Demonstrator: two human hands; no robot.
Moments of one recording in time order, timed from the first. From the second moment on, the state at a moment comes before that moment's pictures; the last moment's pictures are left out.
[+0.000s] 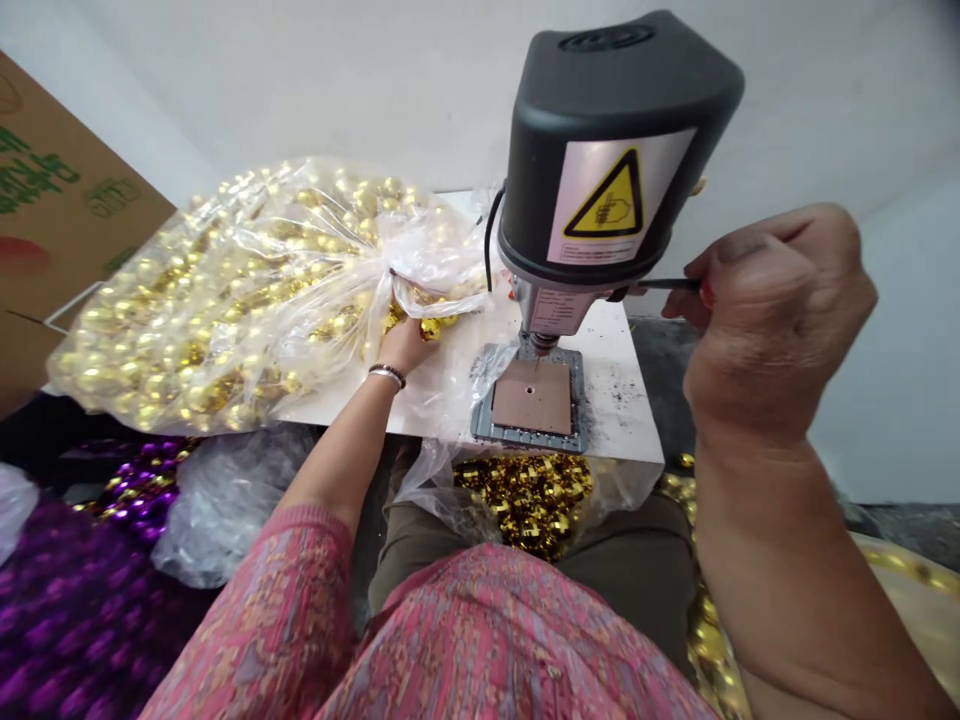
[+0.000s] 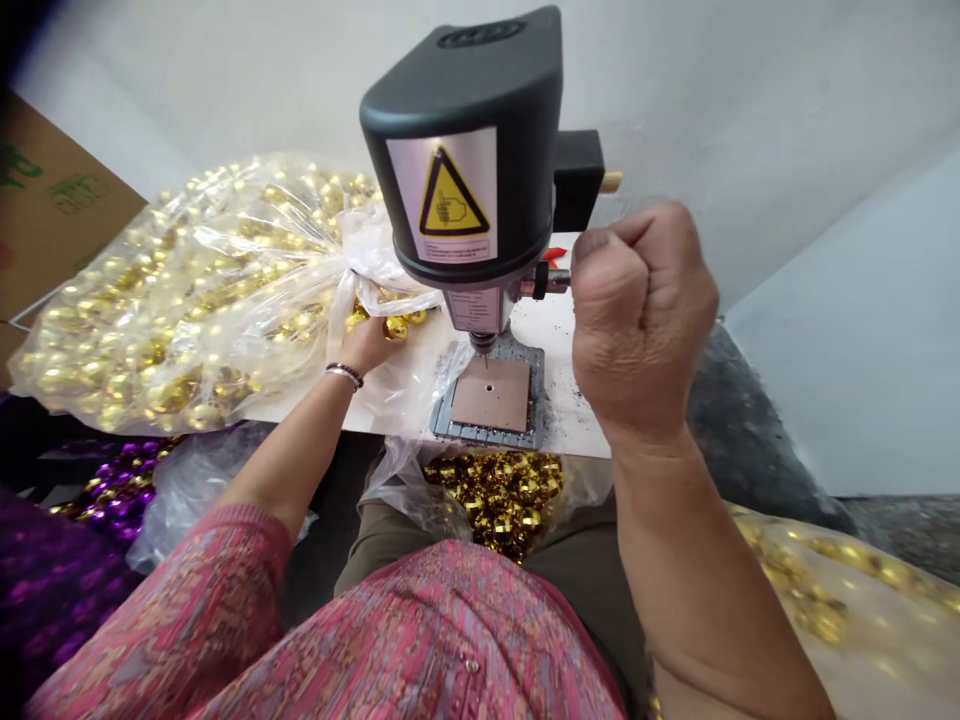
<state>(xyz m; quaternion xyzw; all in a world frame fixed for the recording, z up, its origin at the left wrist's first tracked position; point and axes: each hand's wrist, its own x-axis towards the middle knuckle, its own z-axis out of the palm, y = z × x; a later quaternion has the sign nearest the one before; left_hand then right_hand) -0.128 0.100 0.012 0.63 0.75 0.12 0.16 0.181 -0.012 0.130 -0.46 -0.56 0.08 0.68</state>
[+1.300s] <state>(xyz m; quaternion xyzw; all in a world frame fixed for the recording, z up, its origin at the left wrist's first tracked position) -0.017 0.028 0.004 0.70 0.54 0.21 0.41 0.181 0.007 0.169 -0.50 -0.58 0.16 0.62</state>
